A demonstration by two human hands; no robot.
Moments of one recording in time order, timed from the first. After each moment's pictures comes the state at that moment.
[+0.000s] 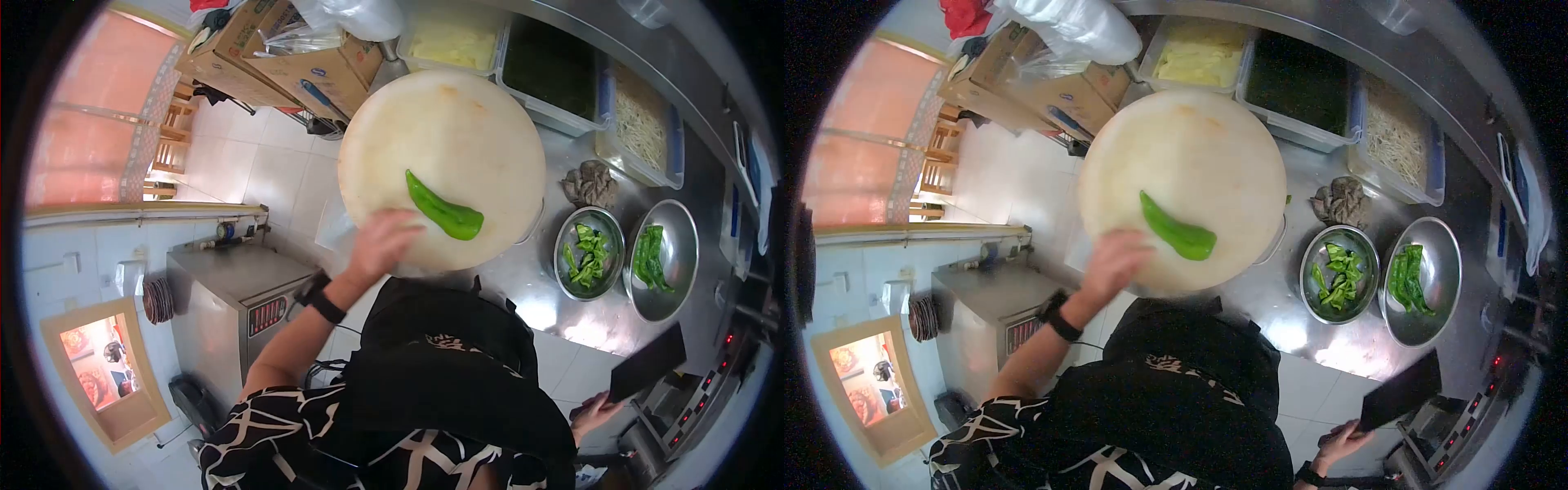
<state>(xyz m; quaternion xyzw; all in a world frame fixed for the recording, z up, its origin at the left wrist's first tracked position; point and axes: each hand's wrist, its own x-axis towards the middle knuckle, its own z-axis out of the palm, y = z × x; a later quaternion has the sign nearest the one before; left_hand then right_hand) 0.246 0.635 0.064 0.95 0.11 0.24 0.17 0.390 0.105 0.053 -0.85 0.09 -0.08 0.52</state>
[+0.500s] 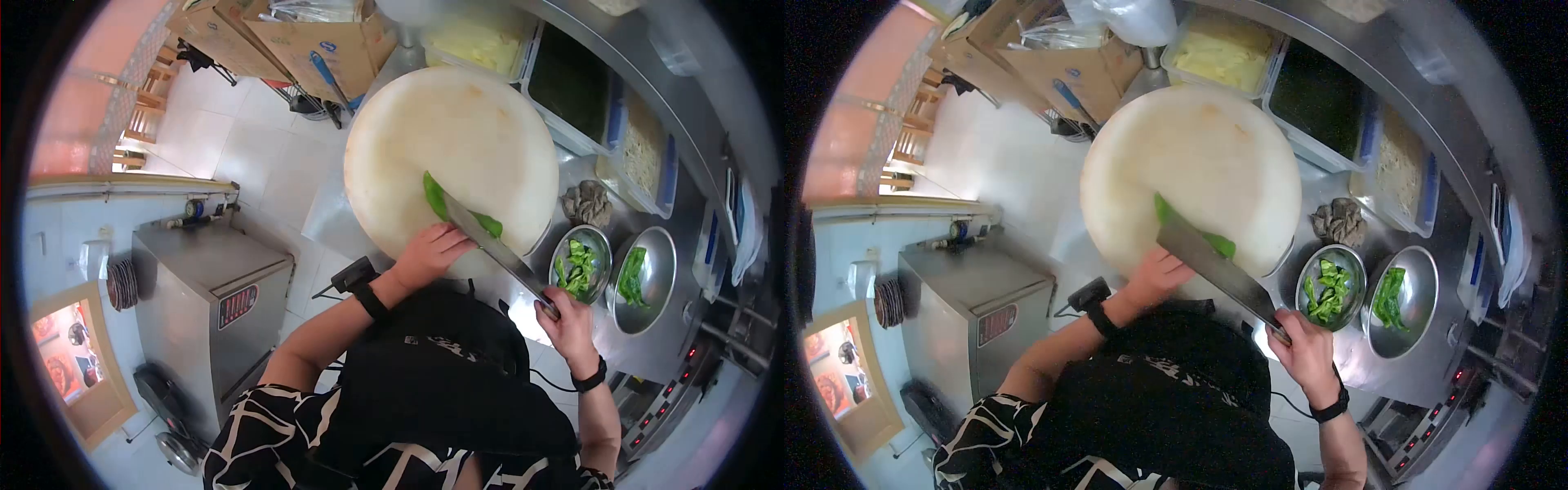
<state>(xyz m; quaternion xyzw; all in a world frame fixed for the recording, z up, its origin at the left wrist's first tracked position) 0.286 0.608 0.026 0.93 0.05 0.29 0.22 0.457 0.398 0.145 -0.79 -0.56 0.16 0.20</state>
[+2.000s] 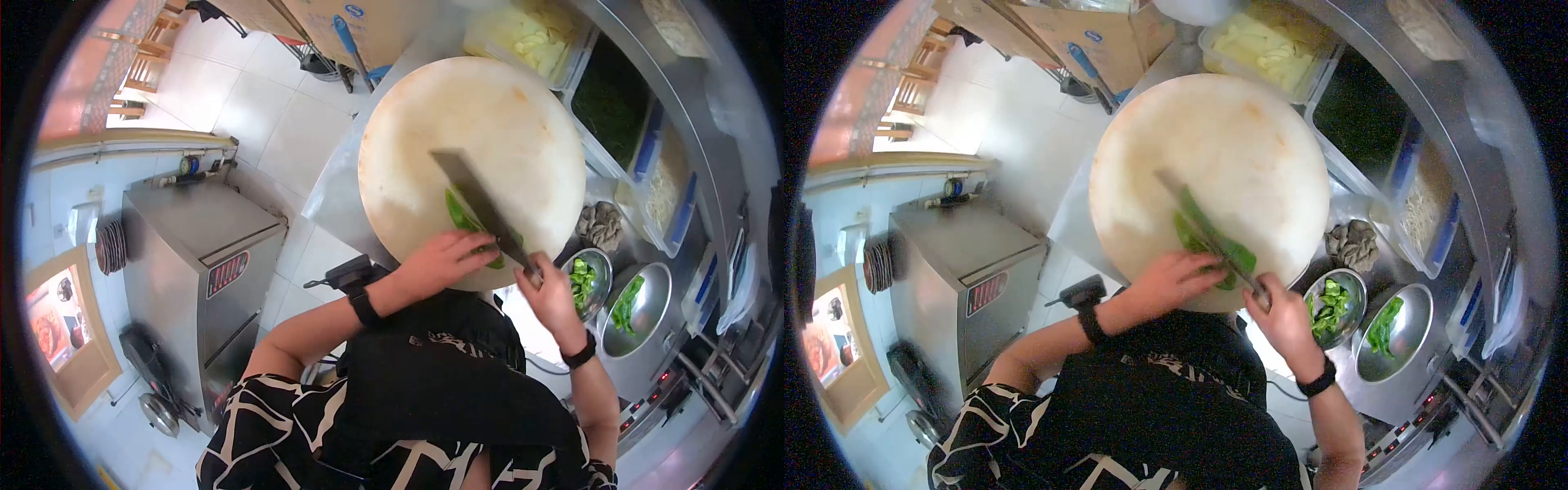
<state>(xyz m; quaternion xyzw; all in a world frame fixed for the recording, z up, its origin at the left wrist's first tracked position) 0.285 0.616 0.042 0.92 0.11 0.19 0.34 0.472 0.487 0.102 -0.78 -0.50 0.31 0.20</state>
